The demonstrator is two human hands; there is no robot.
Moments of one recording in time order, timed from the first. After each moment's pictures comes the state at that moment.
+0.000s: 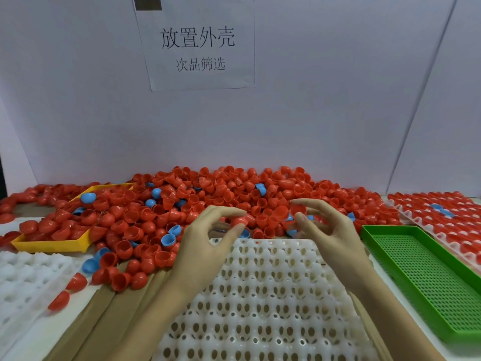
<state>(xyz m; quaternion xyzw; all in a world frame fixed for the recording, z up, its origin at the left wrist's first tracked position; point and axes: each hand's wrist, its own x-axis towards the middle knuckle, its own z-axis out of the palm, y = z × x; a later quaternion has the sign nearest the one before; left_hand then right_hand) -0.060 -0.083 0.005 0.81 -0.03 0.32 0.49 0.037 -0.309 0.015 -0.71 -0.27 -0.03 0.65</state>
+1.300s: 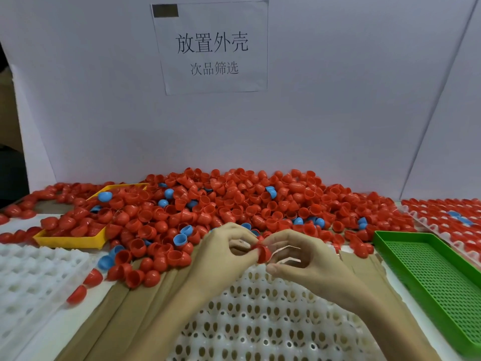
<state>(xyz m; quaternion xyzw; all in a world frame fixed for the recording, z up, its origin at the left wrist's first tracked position) -0.059 -0.085 -0.004 0.83 0.01 0.22 0.52 0.018 -0.287 0.001 -0.72 -0.40 0.14 0.55</state>
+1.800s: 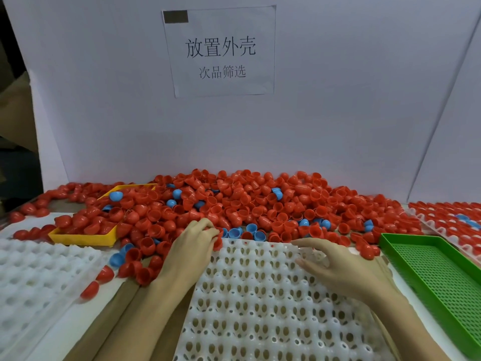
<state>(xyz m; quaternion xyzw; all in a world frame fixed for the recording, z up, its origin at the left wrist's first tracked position) -0.050 -0.013 -0.035 0.95 0.05 0.28 0.11 0.052 -0.312 -0.012 -0.91 -0.34 0.02 0.25</state>
